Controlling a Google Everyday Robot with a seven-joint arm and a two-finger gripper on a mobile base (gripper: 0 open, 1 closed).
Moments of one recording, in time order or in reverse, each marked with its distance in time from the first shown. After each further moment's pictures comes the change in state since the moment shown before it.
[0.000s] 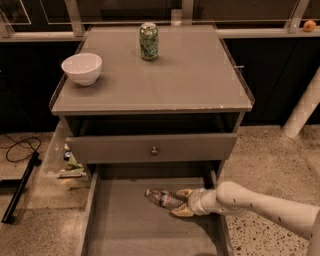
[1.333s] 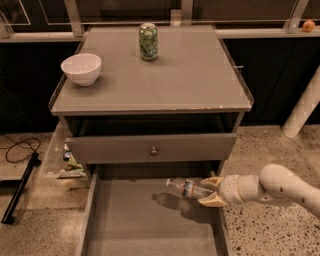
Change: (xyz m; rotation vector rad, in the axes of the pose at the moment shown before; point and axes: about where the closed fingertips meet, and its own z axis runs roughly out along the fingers) arm -0.036 -0.015 -0.153 -0.018 -0.041 -0.063
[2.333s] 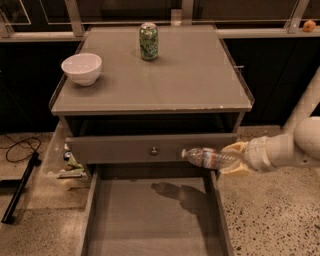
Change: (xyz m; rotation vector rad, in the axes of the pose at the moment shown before) arm -0.096 -0.049 -0.145 0.087 0.138 -0.081
